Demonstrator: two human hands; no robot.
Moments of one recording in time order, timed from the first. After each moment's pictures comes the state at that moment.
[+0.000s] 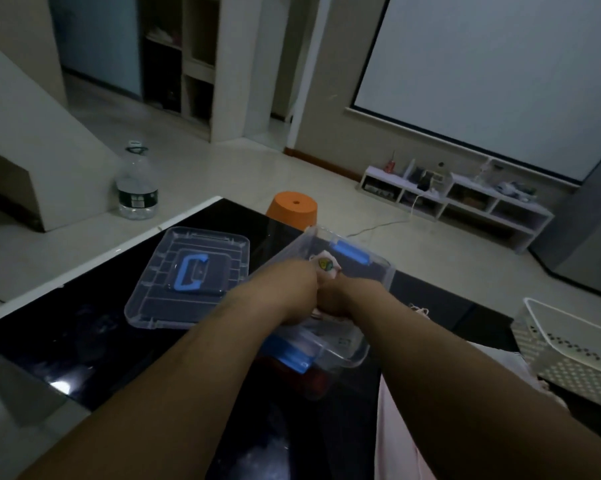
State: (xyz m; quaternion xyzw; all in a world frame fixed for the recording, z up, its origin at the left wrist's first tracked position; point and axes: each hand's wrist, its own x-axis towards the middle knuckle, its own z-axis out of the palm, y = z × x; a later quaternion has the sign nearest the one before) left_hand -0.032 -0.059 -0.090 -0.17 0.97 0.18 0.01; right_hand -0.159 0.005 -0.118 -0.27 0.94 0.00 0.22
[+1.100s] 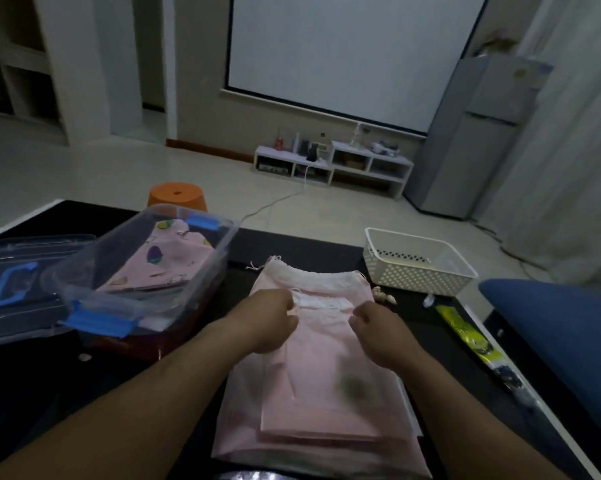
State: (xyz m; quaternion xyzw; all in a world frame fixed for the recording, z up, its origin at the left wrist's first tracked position) left_hand -0.081 0.142 -0.147 -0.02 0.97 0.24 0.04; right_hand -0.142 0.369 -0.163 -0.08 0.98 -0.20 0.03
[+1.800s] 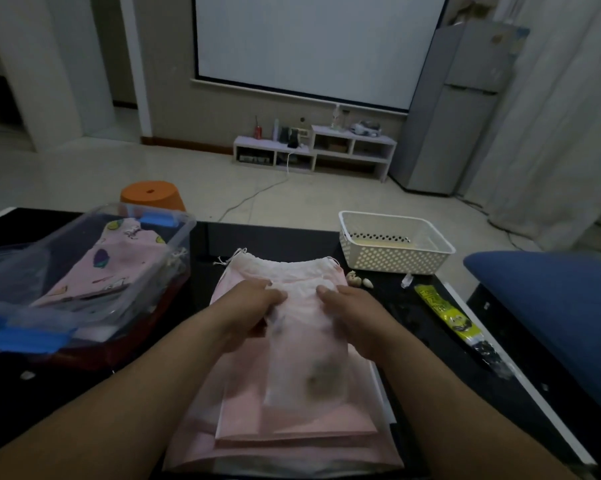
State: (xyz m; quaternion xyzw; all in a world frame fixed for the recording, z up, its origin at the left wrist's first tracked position) left_hand -0.118 0.182 -0.168 -0.14 0.69 0.70 0.11; right_hand -0.155 0.382 -0.168 0.01 0.73 -0.66 0.19
